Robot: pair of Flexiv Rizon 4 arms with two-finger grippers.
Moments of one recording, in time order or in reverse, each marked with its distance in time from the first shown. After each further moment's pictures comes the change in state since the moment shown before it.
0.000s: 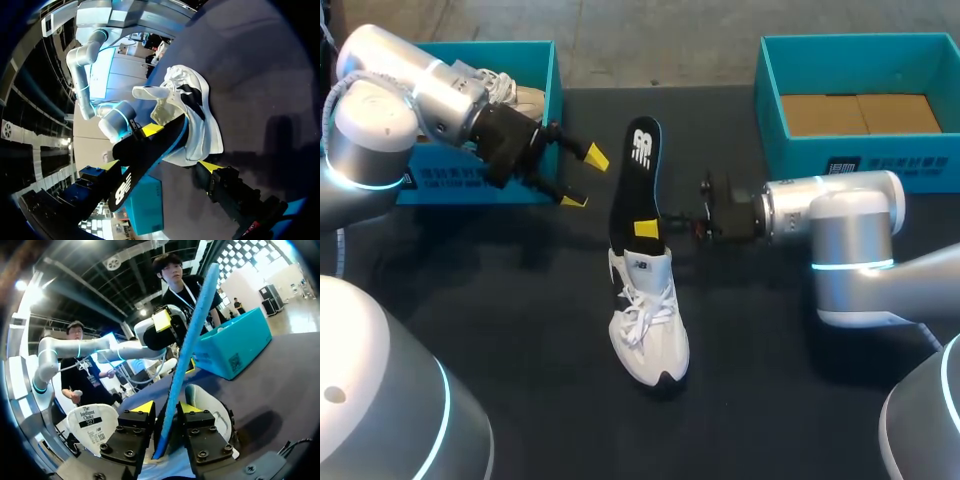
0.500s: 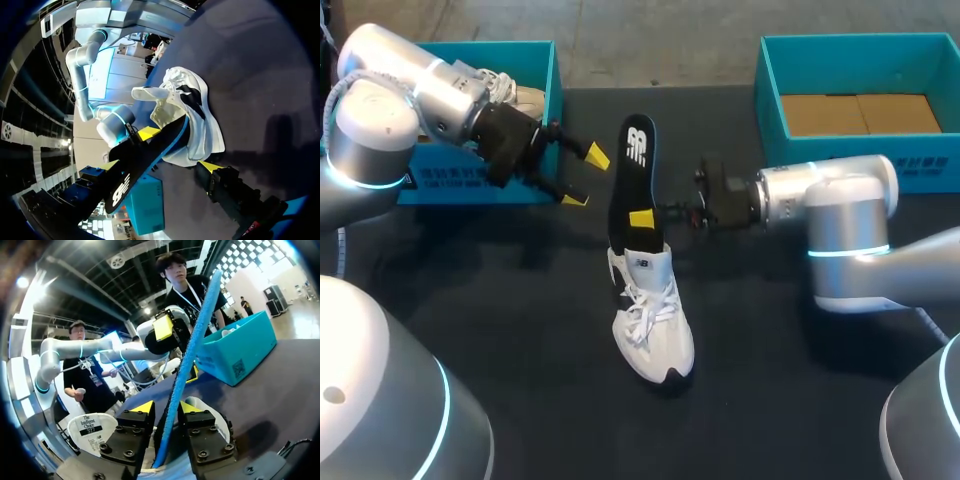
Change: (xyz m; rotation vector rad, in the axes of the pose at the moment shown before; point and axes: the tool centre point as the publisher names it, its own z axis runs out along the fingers) left arm -0.001 0.002 0.000 -0.001 0.000 0.007; right arm -0.003 0.014 0.006 0.017 0.039 -0.007
